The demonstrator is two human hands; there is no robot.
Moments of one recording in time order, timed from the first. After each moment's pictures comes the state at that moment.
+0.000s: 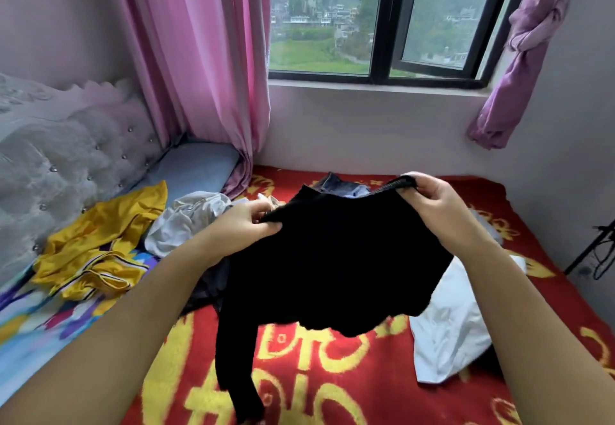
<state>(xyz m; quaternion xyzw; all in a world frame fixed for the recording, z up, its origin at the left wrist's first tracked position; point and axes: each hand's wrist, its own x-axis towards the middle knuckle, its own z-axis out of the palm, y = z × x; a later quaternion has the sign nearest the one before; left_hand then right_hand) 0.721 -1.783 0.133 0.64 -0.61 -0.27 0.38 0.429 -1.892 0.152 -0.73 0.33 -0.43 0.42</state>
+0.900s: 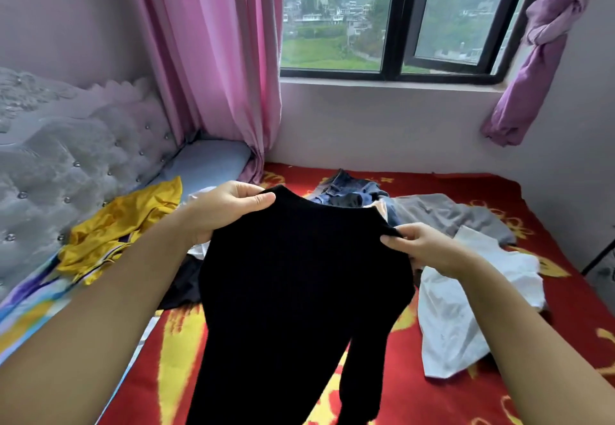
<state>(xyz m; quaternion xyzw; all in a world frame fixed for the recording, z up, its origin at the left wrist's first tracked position) 0.740 -1.752 0.165 0.57 -0.52 -0.47 0.41 0.422 -1.888 0.099 -0.73 0.41 -0.14 0.52</state>
